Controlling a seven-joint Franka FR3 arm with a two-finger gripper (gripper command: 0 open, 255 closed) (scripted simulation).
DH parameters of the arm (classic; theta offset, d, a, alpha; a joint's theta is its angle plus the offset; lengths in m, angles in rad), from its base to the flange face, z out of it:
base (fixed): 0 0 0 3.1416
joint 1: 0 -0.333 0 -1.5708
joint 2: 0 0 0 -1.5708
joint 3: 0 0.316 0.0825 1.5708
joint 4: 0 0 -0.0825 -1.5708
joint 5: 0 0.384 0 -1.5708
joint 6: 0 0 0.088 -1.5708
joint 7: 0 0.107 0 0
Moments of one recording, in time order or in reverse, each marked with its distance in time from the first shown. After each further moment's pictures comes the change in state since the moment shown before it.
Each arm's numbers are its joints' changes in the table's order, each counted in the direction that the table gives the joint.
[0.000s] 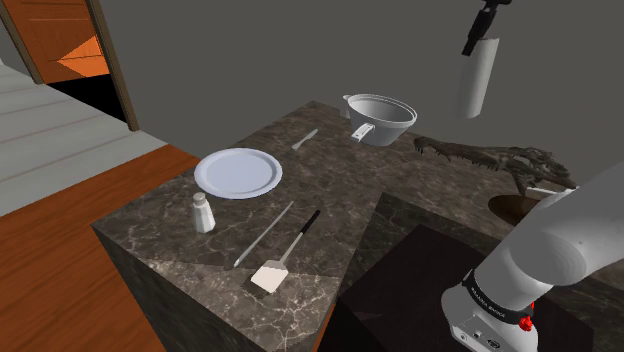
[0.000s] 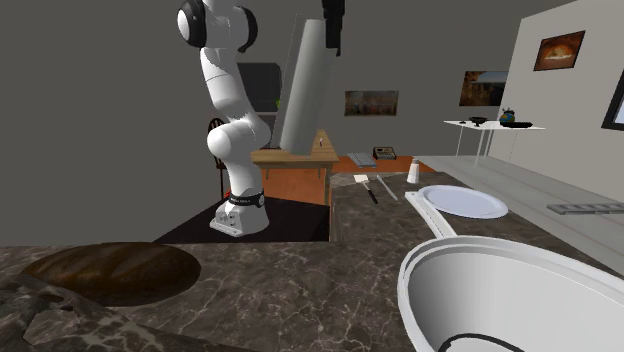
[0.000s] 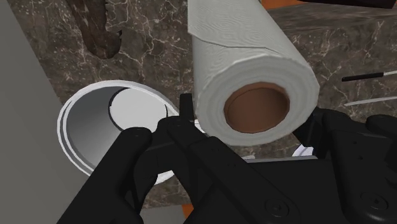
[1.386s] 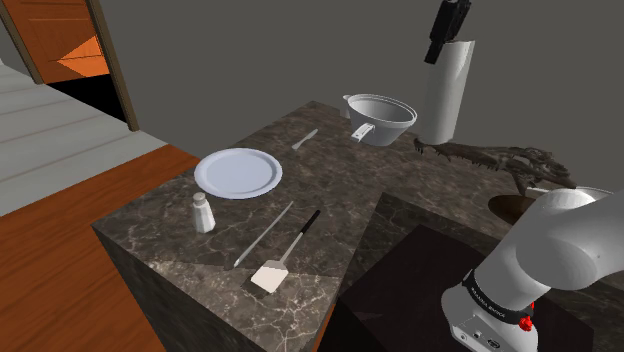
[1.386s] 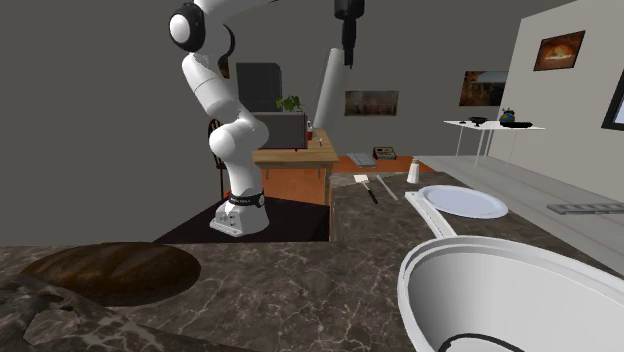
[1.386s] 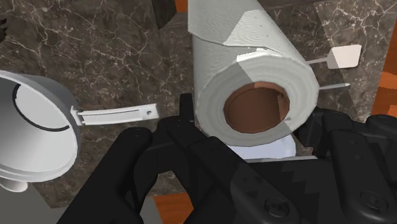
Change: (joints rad) arm -0.110 0.290 0.427 -0.271 0.091 0.059 0.537
